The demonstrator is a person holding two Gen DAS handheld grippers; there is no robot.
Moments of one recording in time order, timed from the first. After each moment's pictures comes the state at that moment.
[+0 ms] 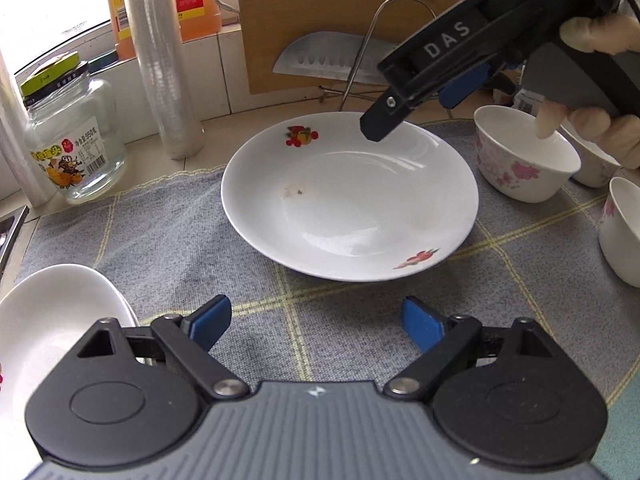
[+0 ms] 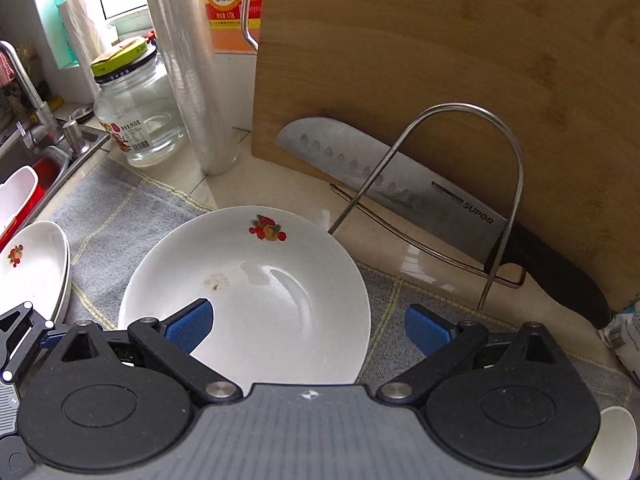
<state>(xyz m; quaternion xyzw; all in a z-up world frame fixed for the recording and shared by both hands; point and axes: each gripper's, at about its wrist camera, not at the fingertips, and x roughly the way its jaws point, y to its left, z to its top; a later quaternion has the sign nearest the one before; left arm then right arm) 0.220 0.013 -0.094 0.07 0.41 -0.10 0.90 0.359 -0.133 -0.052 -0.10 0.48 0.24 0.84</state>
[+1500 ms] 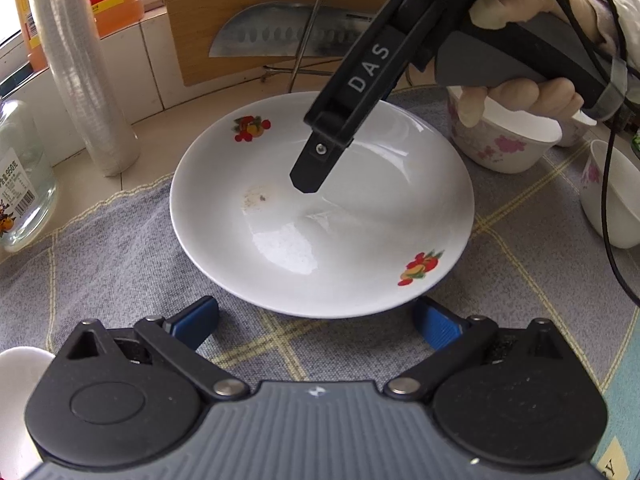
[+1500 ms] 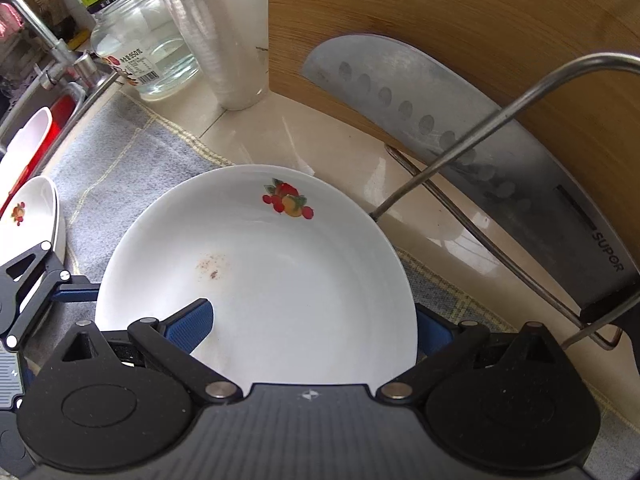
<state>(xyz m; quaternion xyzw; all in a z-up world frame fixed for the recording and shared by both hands) 0.270 0.018 -0.098 0.12 0.45 -0.21 0.86 0.419 -0.104 -0.101 -0.12 0.58 0.33 0.74</state>
